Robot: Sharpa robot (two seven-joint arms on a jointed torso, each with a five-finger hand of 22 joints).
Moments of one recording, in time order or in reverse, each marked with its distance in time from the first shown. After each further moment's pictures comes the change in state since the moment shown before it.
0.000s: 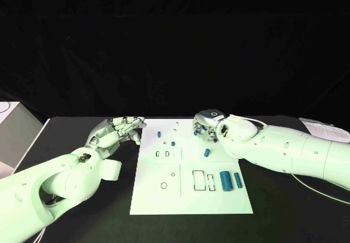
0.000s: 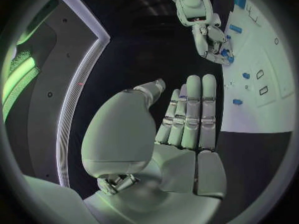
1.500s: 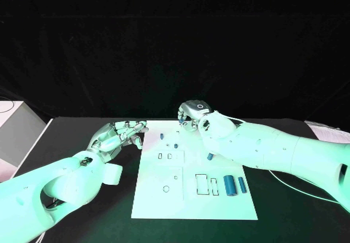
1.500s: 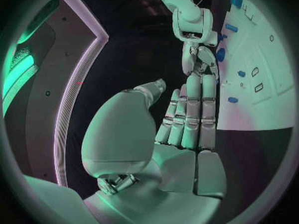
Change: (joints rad) left arm 0.000 -0.002 0.003 0.001 -0.008 0.017 -0.009; left_hand 0.000 0.000 0.010 -0.004 0.000 0.000 0.000 0.000 0.000 0.000 0.000 0.000 0.000 0.000 0.000 0.000 0.000 0.000 -0.007 0.000 0.005 0.004; right arm 0.029 0.200 0.007 -0.153 -0.001 -0.184 -0.089; right_hand 0.014 -0.006 0.013 -0.024 -0.001 0.017 -0.010 0.012 0.022 0.010 0.003 -0.003 0.007 -0.002 -0.001 0.005 0.004 0.000 0.000 -0.007 0.015 0.000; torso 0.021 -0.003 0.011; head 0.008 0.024
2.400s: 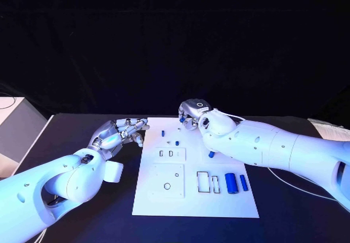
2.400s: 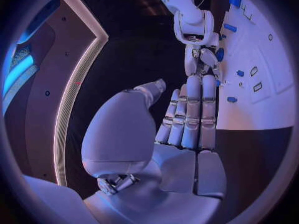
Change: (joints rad) left arm 0.000 0.000 0.005 0.005 -0.007 0.002 -0.002; left_hand 0.000 0.000 0.000 0.000 0.000 0.000 0.000 0.000 0.000 0.000 0.000 0.000 0.000 -0.007 0.000 0.004 0.000 0.000 0.000 0.000 0.004 0.001; right arm 0.002 0.015 -0.001 -0.026 0.001 0.035 0.004; right_hand 0.000 0.006 -0.002 -0.002 -0.001 -0.003 0.001 0.002 0.034 0.000 0.000 0.000 0.000 0.000 0.000 0.003 0.002 0.000 0.000 0.000 0.000 0.000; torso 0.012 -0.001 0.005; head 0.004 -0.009
